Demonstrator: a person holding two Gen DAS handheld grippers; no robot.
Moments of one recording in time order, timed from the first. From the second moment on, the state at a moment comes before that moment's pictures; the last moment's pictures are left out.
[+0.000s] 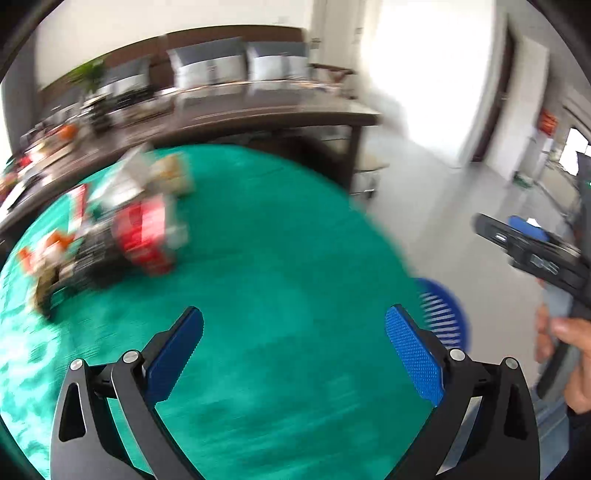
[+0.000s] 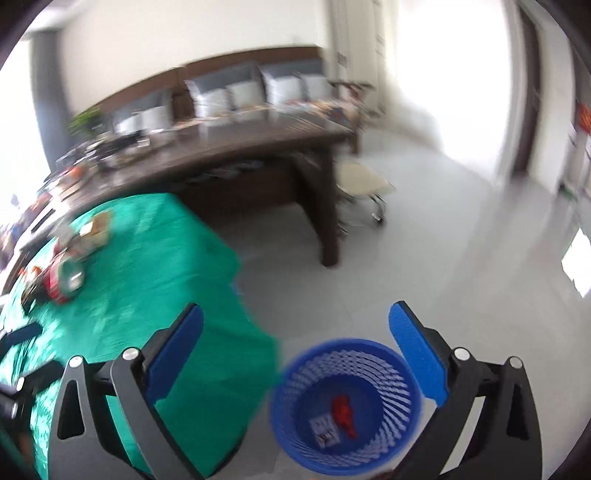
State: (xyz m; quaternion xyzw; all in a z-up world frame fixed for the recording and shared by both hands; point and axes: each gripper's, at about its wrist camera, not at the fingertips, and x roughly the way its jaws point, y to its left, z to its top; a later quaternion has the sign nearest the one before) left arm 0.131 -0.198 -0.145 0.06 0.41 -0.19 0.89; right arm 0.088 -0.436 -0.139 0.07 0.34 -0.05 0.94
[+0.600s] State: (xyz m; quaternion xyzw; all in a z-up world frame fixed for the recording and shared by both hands) left arm 0.161 0.003 -0.189 0.05 0.47 -0.07 0.88; right arm 0.152 -0.214 -0.185 -0.02 0.44 0.08 0.90
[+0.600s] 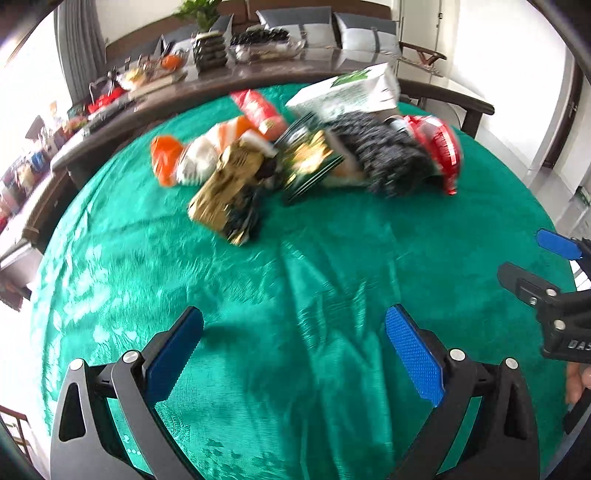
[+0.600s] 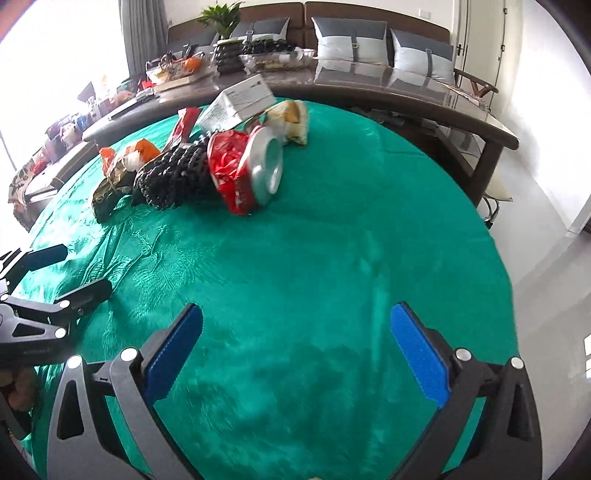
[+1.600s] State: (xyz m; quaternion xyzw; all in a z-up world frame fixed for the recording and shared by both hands) left arm 0.256 0.042 -0.184 0.09 0.47 -0.16 0.86; right arm 0.163 -0.212 -0.193 -0.02 0.46 0.07 0.88
